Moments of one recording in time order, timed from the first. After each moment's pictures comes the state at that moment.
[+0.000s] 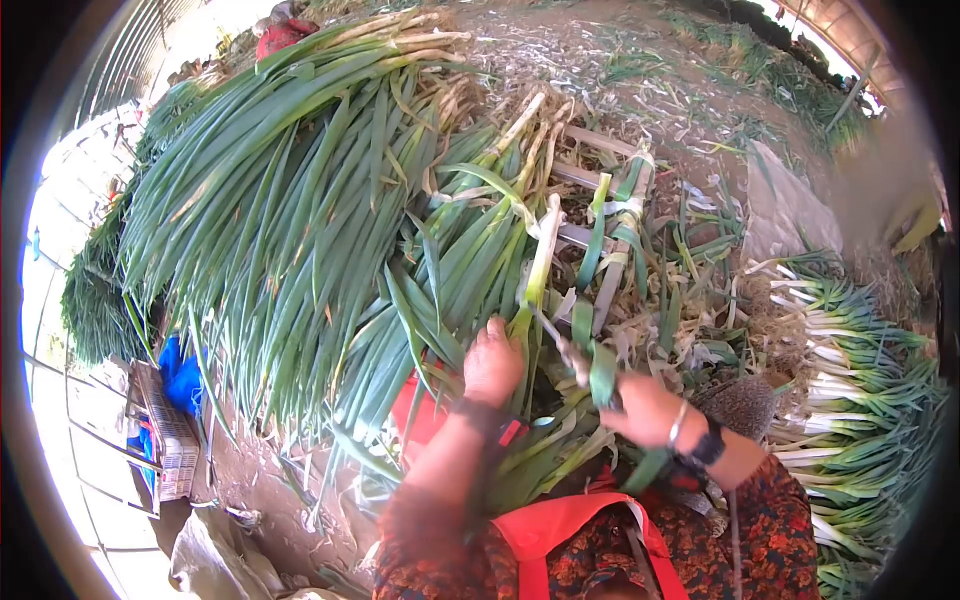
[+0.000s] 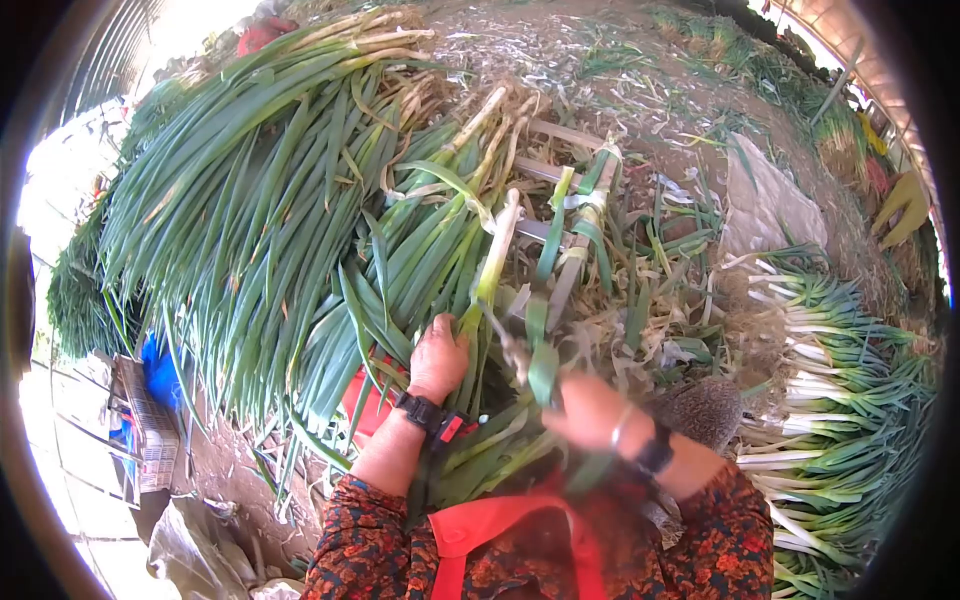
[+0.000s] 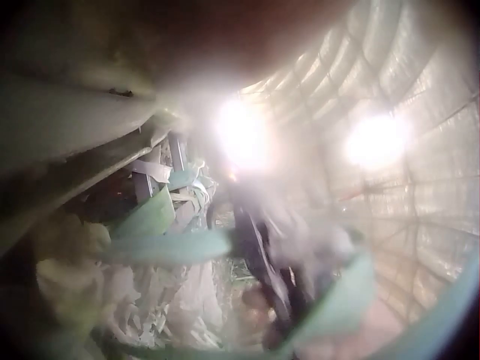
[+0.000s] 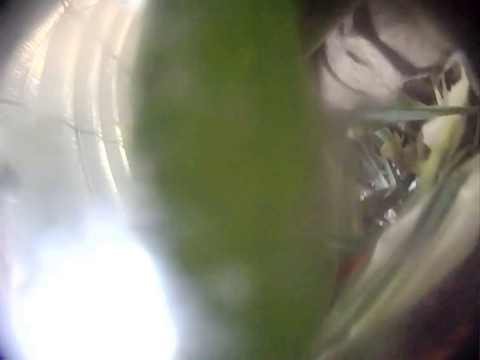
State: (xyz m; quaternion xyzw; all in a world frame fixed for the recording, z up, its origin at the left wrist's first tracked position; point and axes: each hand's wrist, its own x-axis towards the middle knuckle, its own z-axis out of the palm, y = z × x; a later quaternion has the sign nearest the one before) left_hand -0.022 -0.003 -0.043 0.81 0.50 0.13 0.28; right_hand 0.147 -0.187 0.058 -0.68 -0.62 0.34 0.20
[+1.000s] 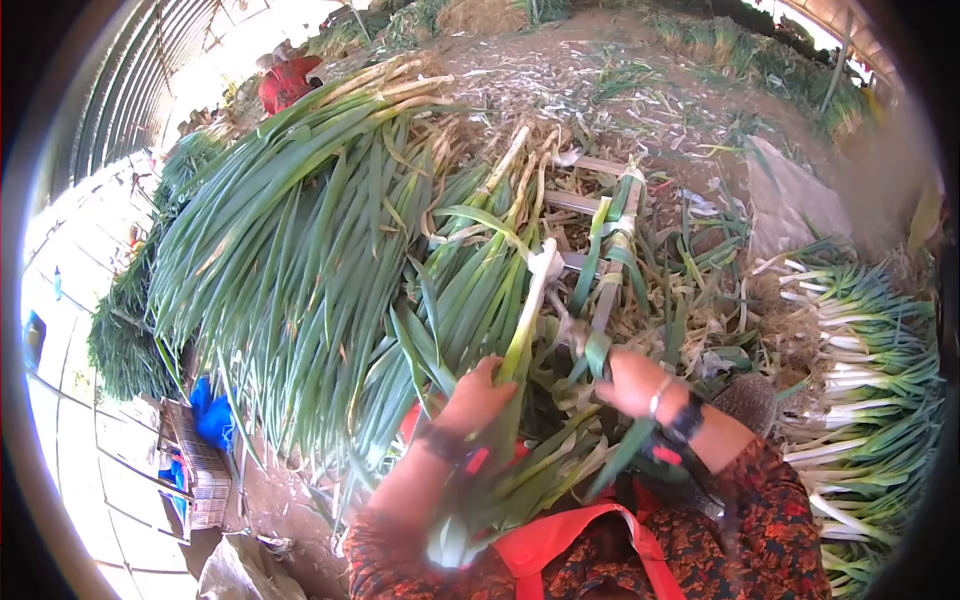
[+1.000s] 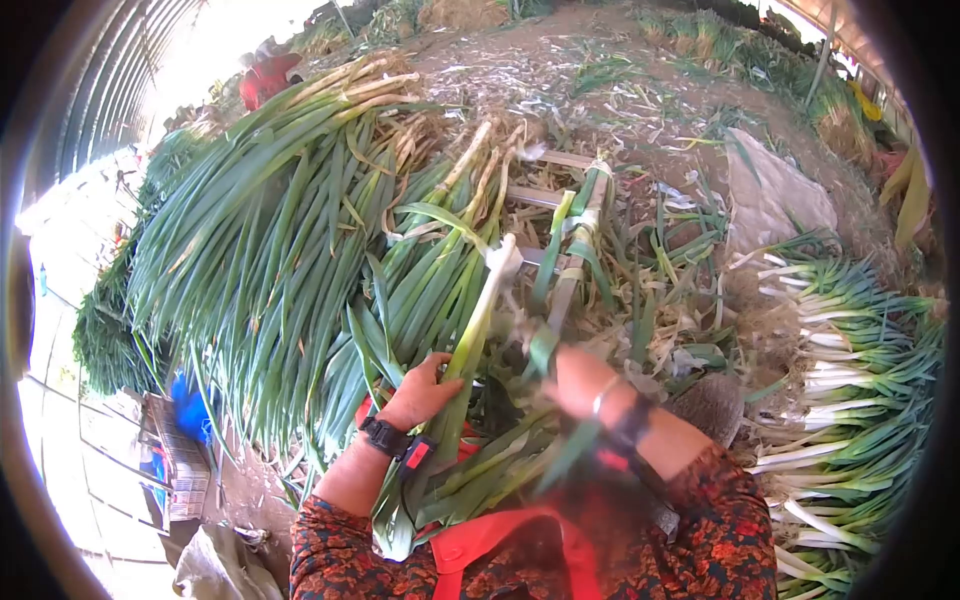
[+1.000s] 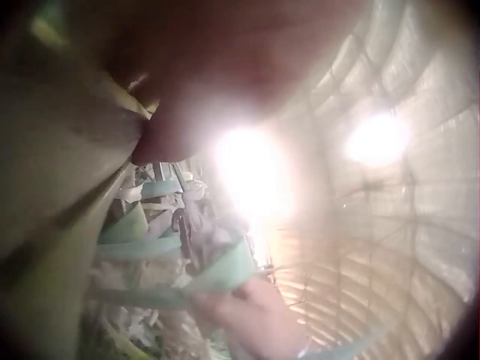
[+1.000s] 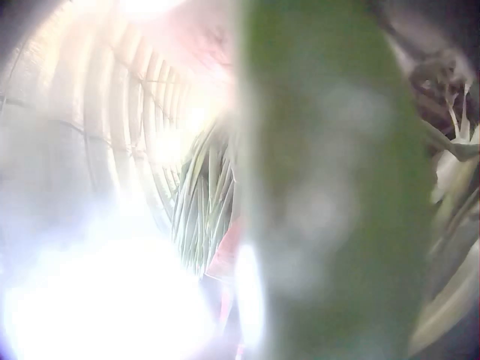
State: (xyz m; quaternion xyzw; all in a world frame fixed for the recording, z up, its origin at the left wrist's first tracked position) left_hand -0.052 -0.001 0.035 0.80 0.42 0.00 0.42; right_hand 0.187 -0.154 0.022 -0.72 -0.60 0.20 0.29
